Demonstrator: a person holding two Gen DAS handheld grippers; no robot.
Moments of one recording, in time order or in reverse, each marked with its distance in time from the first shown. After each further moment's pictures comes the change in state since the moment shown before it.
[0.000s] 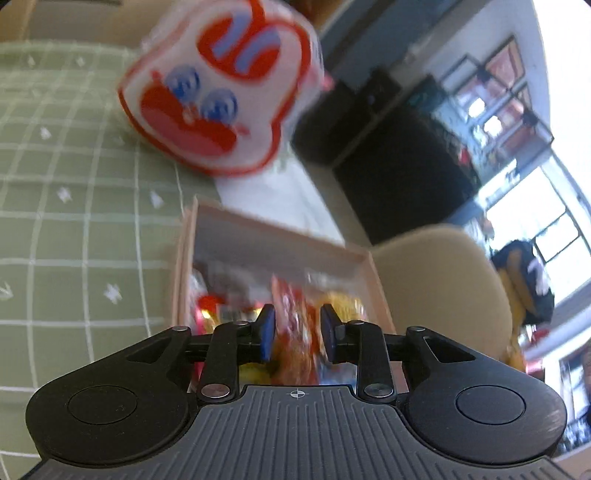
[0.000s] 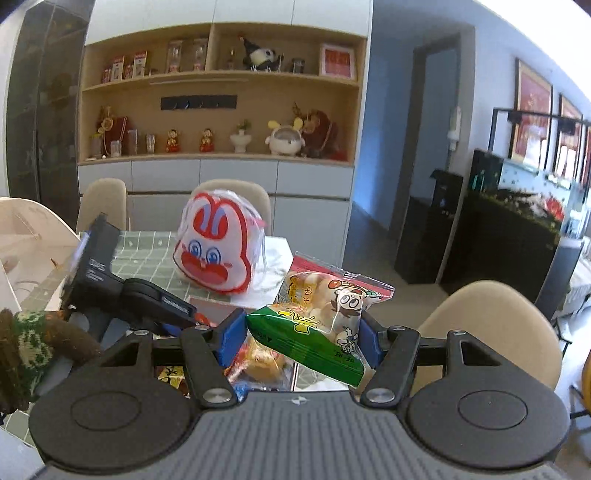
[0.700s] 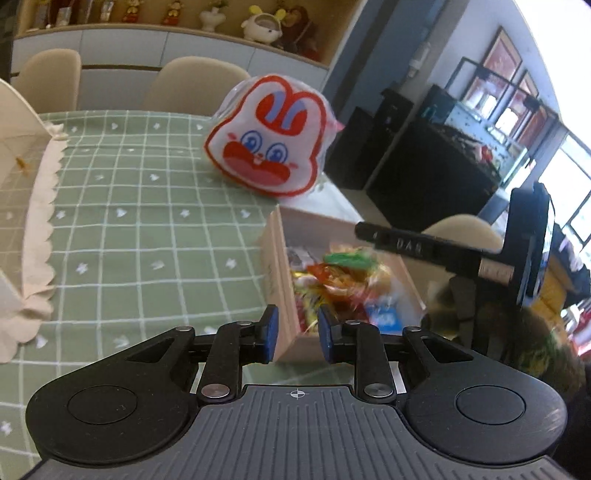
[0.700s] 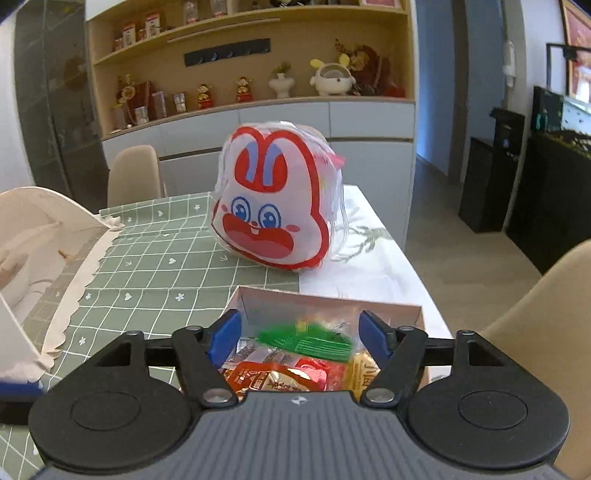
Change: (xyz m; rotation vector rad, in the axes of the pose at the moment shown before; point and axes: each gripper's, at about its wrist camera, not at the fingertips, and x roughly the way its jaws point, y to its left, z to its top) left arm -0.163 -0.008 -0.071 0.144 -0.078 0.170; right arm 0.169 0.068 0.002 0.094 0.182 0.153
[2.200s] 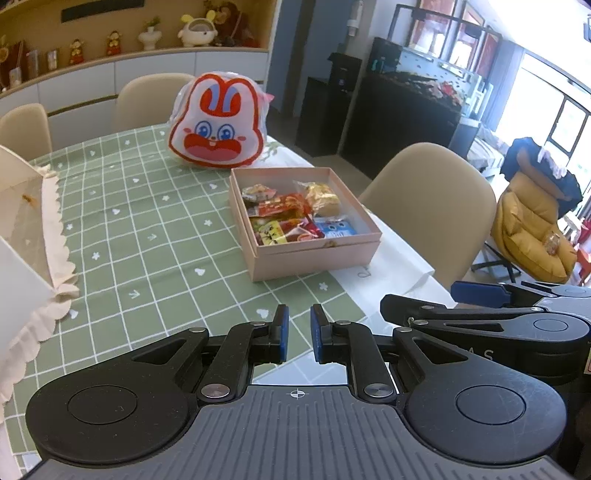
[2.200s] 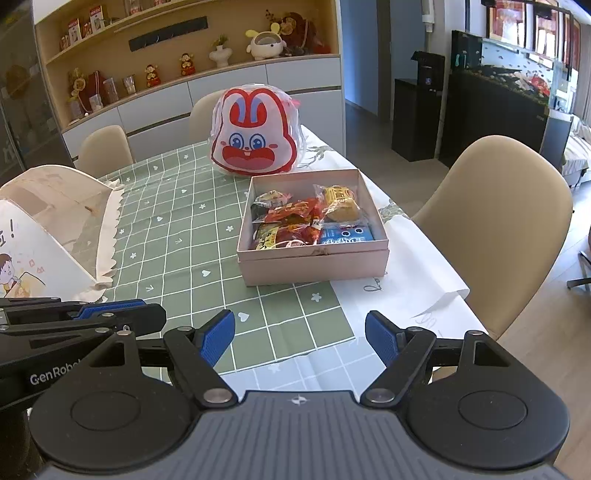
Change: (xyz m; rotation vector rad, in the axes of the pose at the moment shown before) left arm -0.085 -0.058 -0.071 0.253 0.058 0.007; right arm -0.206 0.083 -0.105 0.149 0.127 -0.168
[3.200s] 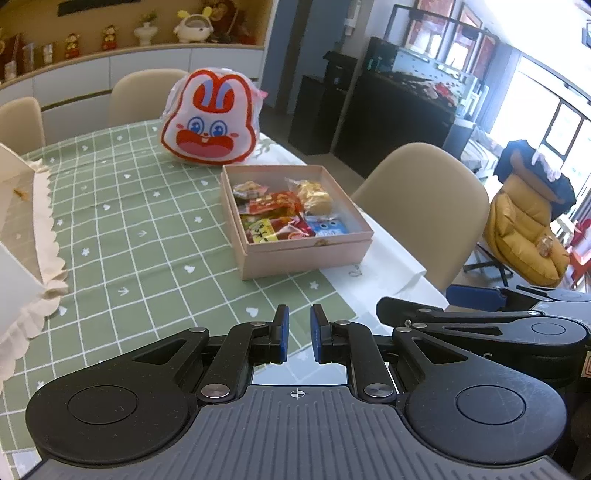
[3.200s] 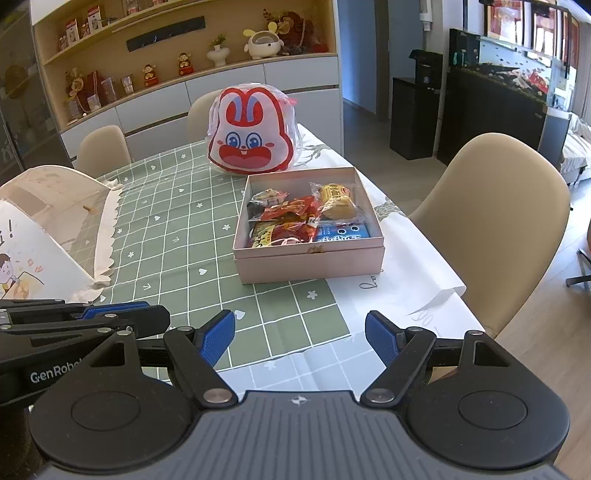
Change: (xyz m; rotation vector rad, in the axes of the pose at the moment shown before) left arm 0.005 -0.002 0.000 -0.010 0.001 -0.023; right arm 0.000 -0.004 0.000 0.010 0.010 -0.002
